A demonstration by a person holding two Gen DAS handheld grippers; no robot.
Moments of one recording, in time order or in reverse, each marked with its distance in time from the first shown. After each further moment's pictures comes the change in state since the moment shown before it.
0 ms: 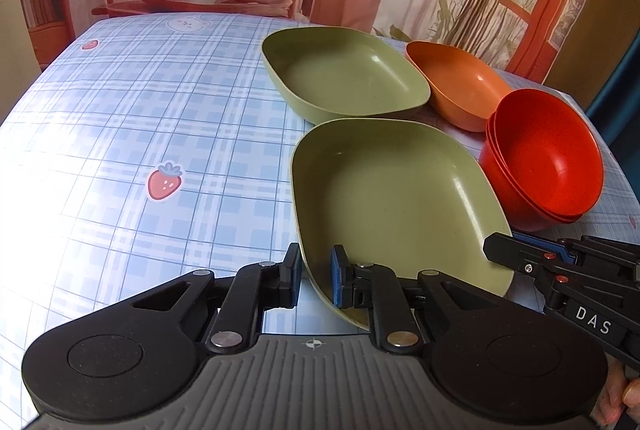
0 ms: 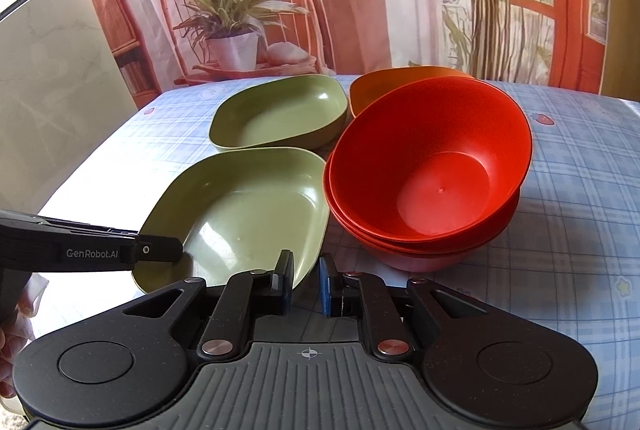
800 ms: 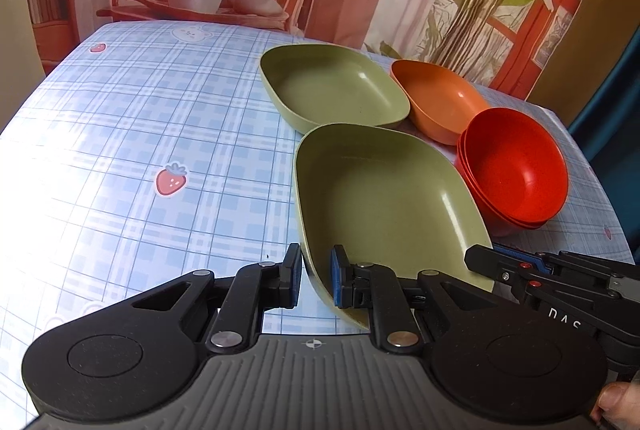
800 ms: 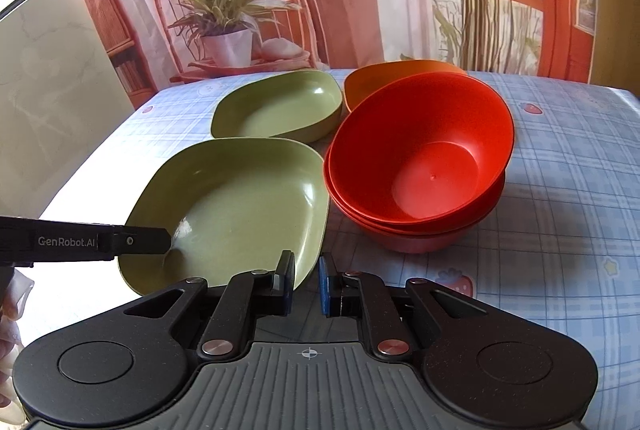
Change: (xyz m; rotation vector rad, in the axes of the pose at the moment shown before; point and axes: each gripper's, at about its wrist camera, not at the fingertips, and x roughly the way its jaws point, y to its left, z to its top) left arm -0.031 0.001 -0.007 -0.017 -0.035 -0.044; right arm -0.014 0.005 -0.003 0.045 0.019 -0.021
